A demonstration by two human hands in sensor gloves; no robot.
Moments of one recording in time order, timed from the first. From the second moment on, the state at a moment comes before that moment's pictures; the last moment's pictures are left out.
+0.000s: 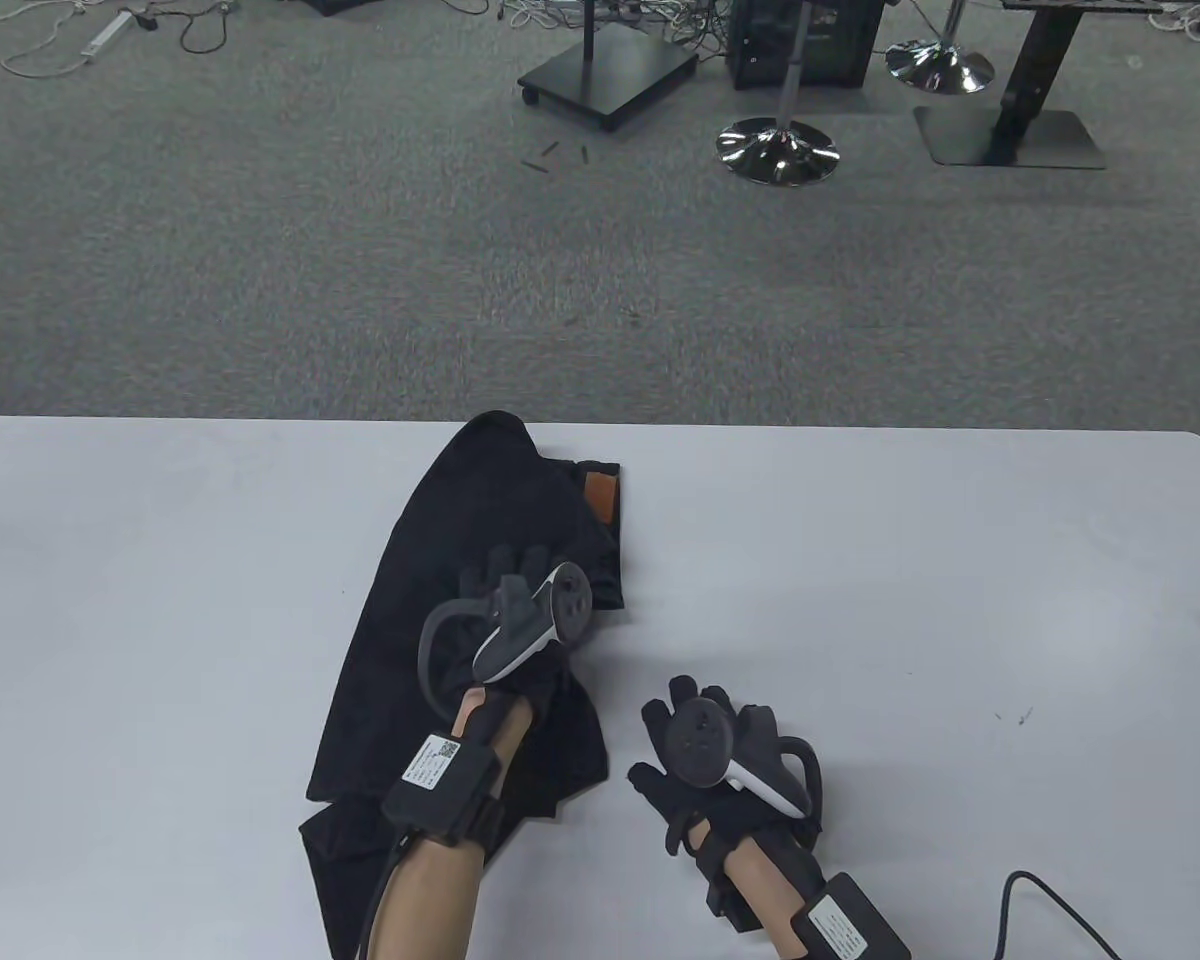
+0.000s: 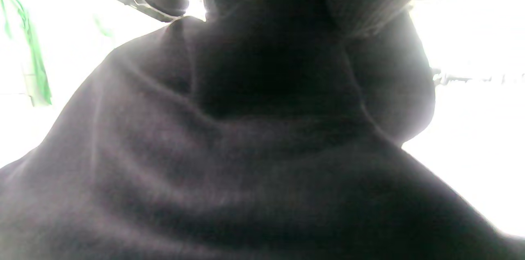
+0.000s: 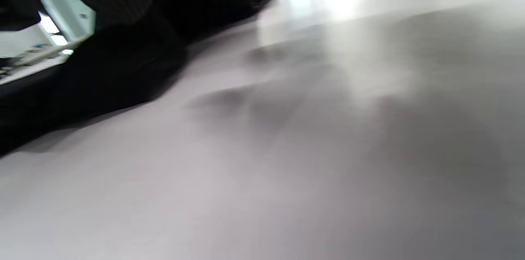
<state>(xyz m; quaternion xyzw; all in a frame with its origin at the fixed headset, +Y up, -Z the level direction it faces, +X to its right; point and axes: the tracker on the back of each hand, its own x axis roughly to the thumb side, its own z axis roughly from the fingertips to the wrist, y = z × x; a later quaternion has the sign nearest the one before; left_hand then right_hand) -0.103 -0.707 -0.399 -0.01 -0.01 0.01 1.00 0.087 -0.762 -0.295 0.16 0.14 0.97 0.14</state>
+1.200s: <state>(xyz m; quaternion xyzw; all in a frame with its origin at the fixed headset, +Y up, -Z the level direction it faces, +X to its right) -0.159 -0.599 -0.347 0.12 -0.10 0.26 0.95 0.028 -0.783 -0.277 0.24 0.18 0.95 0.03</state>
